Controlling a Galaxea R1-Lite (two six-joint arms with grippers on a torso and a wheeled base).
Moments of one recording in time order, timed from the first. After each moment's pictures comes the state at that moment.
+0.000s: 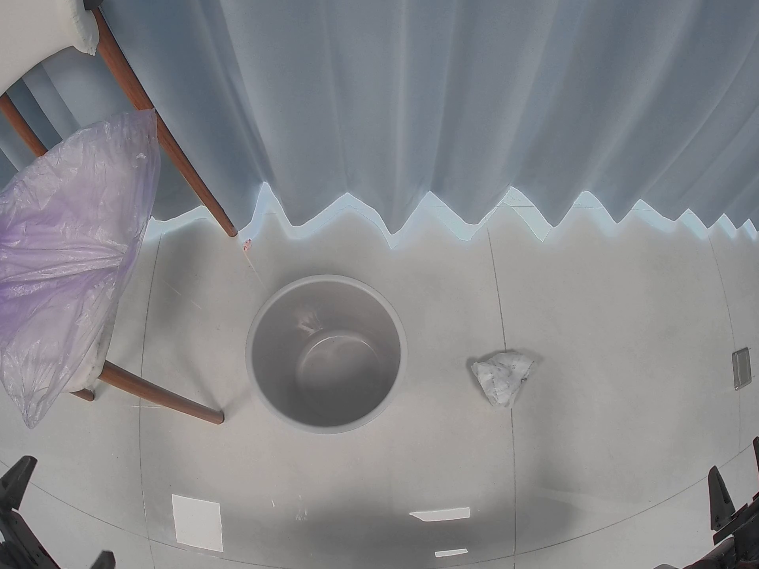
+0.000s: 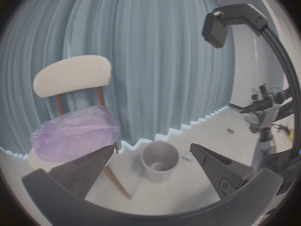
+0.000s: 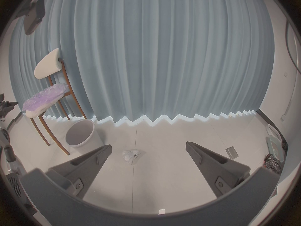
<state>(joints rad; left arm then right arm) 0.00 0.02 -0.07 -0.20 -0.46 0.15 0.00 0.02 -0.02 0.00 0.01 0.00</state>
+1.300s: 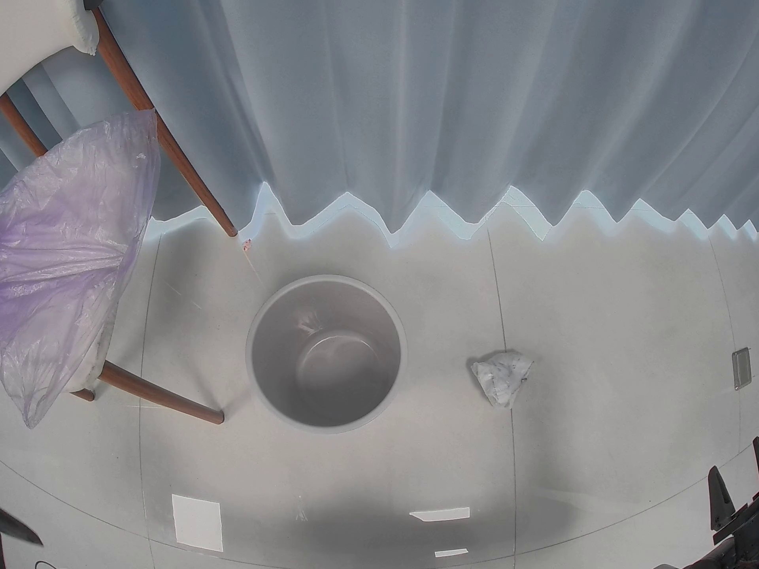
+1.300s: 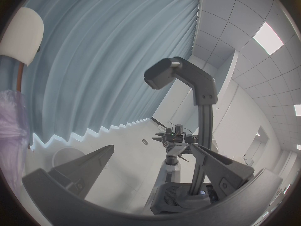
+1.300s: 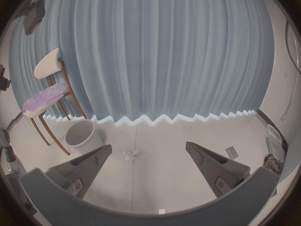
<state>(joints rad) -0.01 0.32 -0.50 -0.09 -1.25 -0.25 0.00 0.02 -0.02 0.00 0.01 0.00</state>
